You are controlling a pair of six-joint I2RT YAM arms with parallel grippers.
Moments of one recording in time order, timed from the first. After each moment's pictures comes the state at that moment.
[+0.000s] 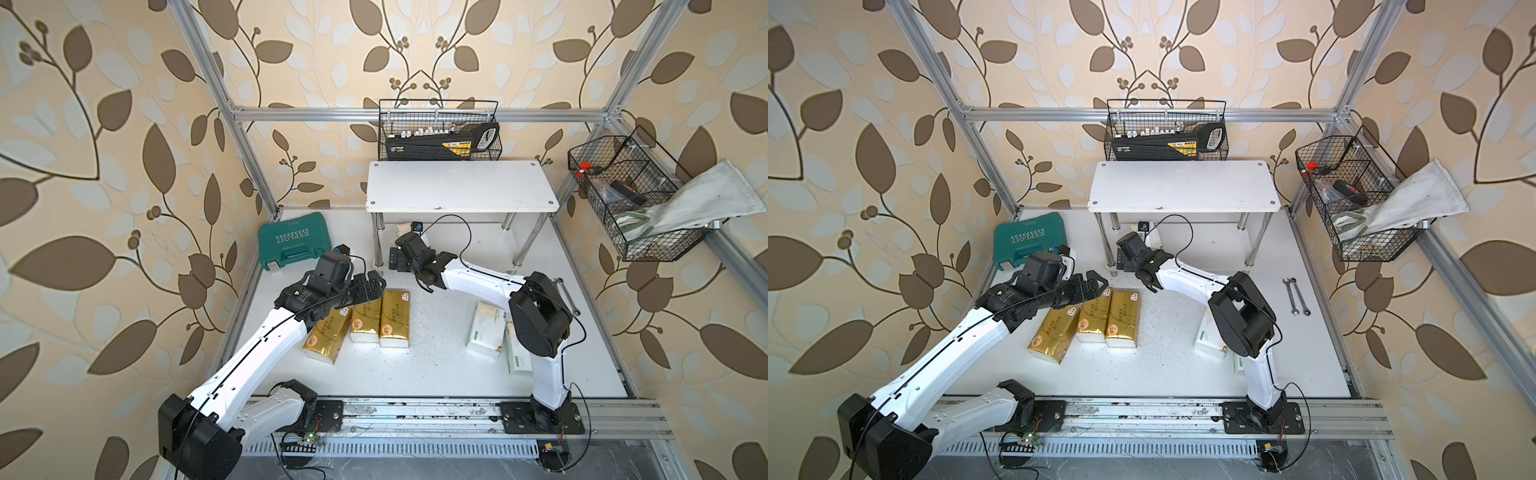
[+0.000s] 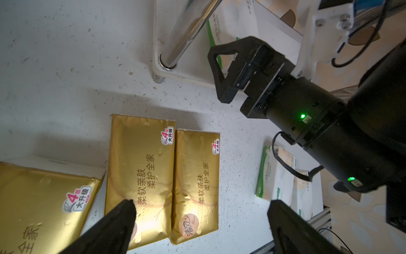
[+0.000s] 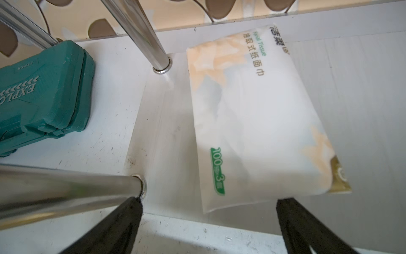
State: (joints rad) left arm -0.51 1.06 0.94 -0.66 0.16 -0.68; right arm 0.74 2.02 1.53 -0.28 0.42 0.64
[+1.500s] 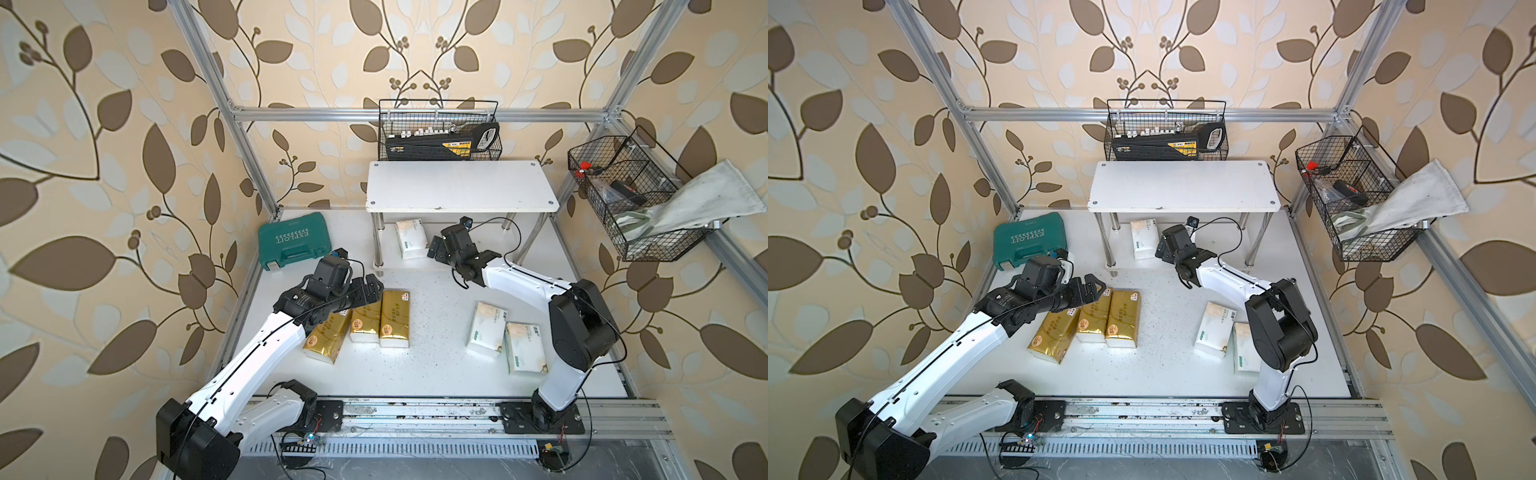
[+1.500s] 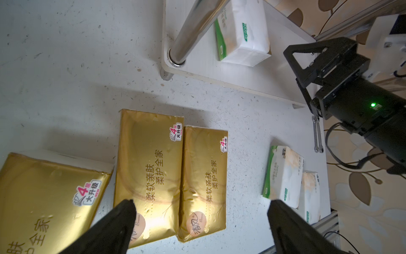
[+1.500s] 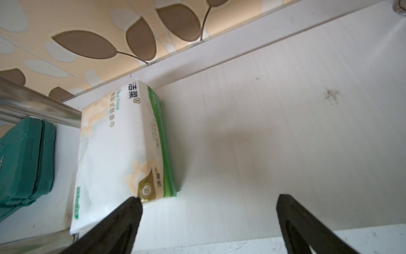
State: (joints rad) left arm -0.51 1.03 0.91 -0.66 0.14 -0.68; right arm 0.50 1.79 1.25 -0.20 0.37 0.74
